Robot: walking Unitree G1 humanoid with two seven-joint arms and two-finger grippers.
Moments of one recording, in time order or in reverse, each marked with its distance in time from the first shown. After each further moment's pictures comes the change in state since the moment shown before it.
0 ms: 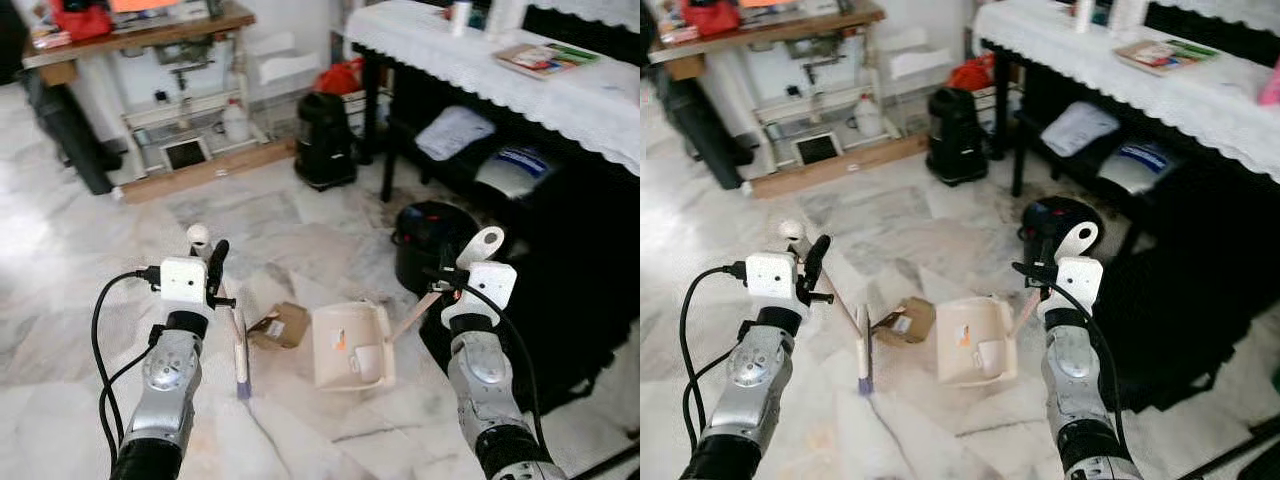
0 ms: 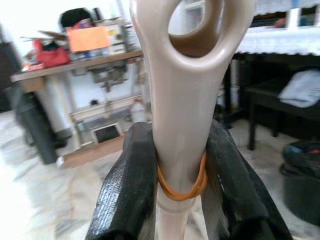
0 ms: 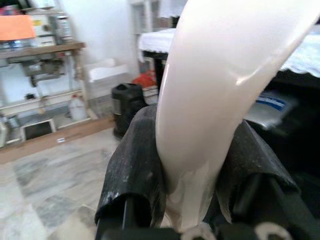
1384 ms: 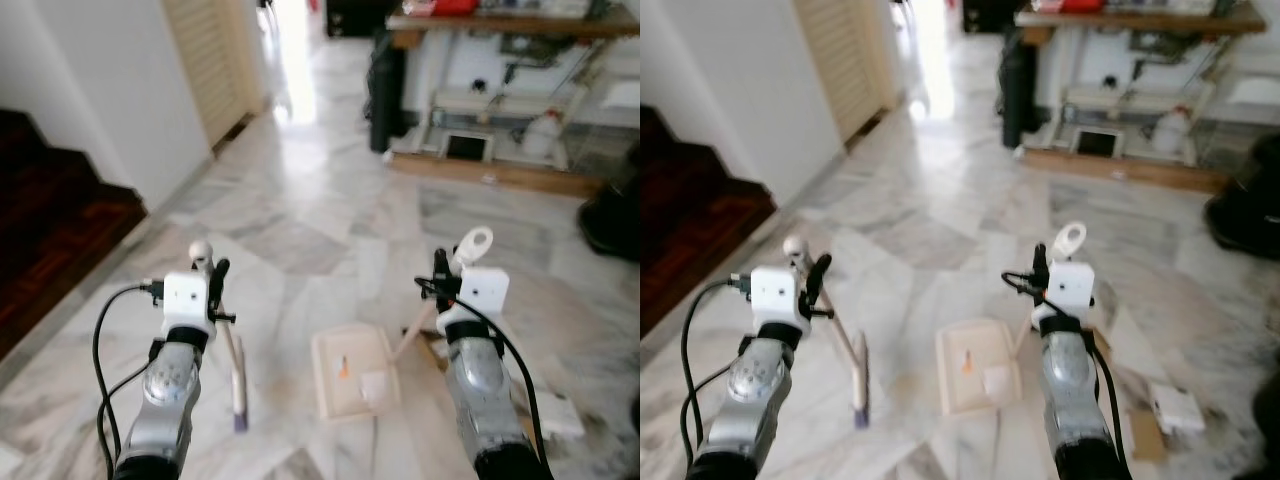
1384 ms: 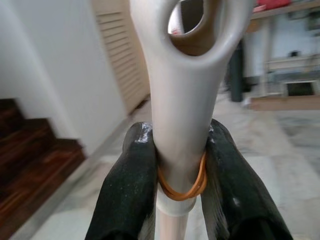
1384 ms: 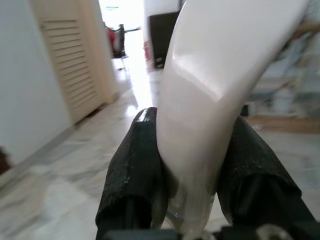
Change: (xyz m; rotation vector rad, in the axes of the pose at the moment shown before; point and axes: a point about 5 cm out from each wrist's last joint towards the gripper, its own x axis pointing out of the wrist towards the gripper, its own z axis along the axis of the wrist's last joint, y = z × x) left arm -0.012 -0.005 -0.010 0.012 0.067 -0.016; right arm -0.014 0.007 0.001 -0.005 0.018 0.030
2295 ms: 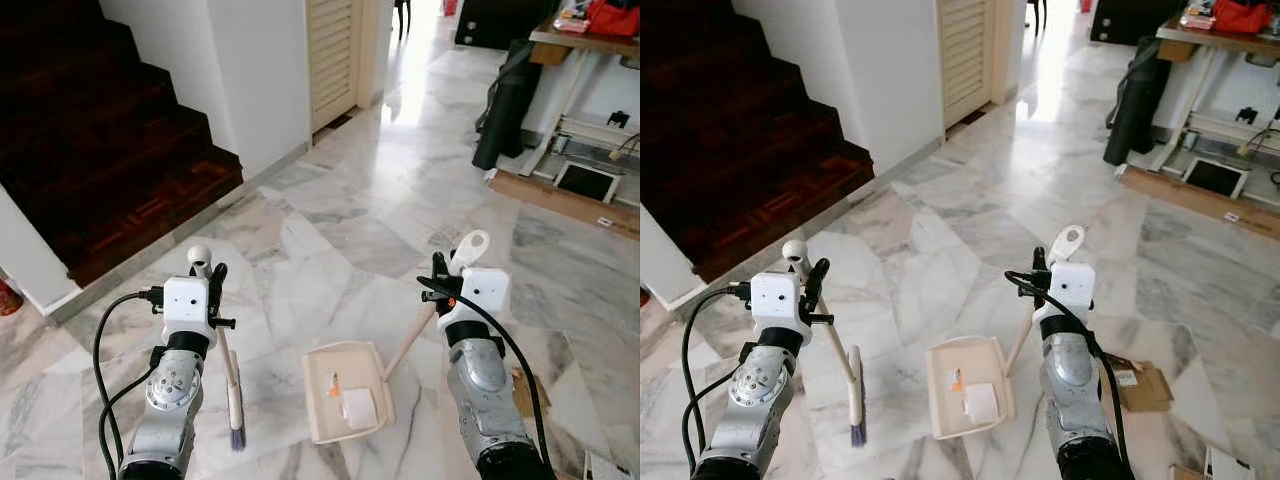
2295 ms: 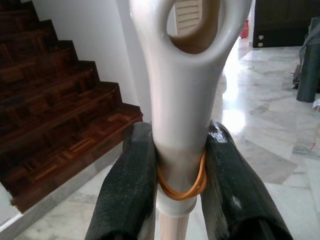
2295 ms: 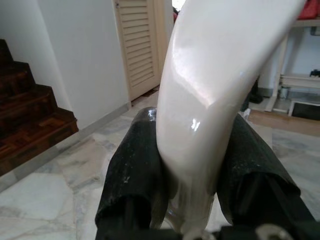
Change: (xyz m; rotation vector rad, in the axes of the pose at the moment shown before) left arm -0.005 0.001 -0.006 -0.010 0.032 0.037; right arm 0.002 -0.002 -0.003 0.016 0.051 0.011
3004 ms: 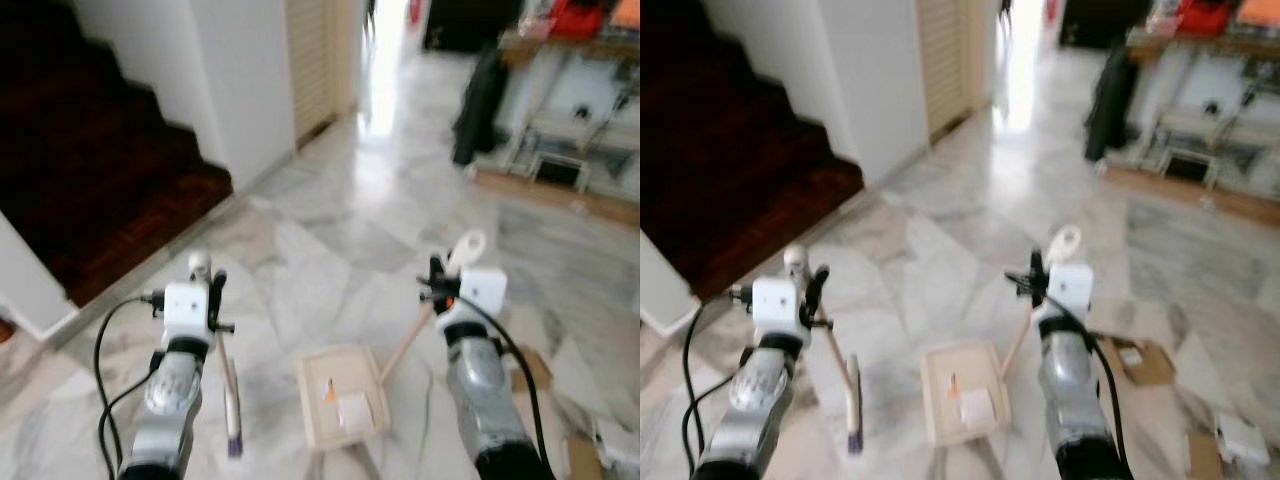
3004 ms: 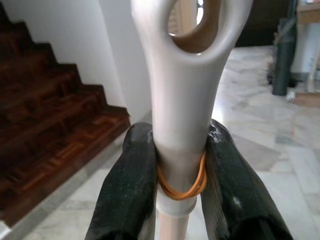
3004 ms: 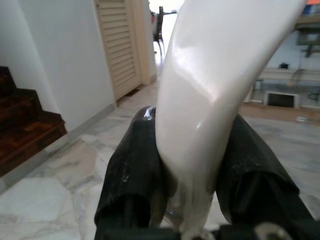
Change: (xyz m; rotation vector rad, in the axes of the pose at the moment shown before) left arm -0.002 0.006 -0.008 0.019 0.040 0.004; right arm -0.002 0.008 -0.004 0.022 0.022 0.025
